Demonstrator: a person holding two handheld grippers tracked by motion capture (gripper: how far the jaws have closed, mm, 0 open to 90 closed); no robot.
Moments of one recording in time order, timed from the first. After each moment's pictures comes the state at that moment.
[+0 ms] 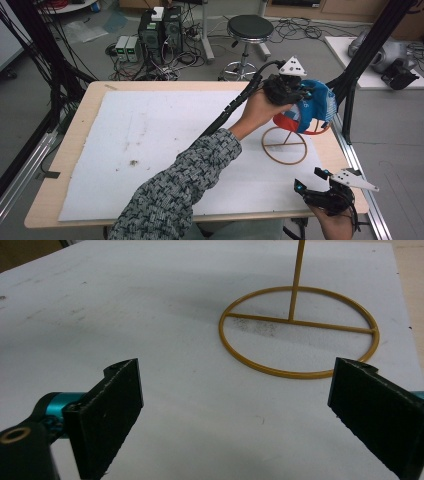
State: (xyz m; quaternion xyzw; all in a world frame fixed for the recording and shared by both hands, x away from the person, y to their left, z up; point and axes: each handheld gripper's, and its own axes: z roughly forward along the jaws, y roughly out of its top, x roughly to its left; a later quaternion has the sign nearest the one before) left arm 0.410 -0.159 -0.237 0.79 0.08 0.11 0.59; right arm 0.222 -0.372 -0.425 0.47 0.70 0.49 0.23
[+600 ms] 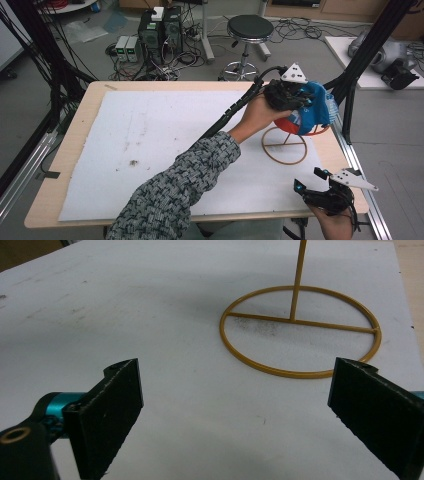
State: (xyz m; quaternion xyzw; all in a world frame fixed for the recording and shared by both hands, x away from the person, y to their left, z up) left arm 0.405 -0.163 -0.246 0.80 0.08 0.12 0.58; right arm 0.222 -0.371 -0.426 0.47 0.70 0.49 0.23
